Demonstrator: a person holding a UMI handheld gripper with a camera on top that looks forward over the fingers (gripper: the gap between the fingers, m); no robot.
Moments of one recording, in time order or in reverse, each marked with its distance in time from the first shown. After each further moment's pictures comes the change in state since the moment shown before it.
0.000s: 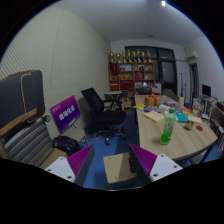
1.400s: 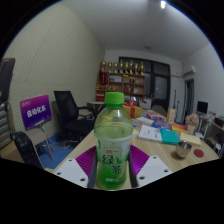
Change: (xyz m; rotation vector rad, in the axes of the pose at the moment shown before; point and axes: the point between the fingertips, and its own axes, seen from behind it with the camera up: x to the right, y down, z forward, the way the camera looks) arm 0.321 -0.005 0.266 0.165 0.111 -0.142
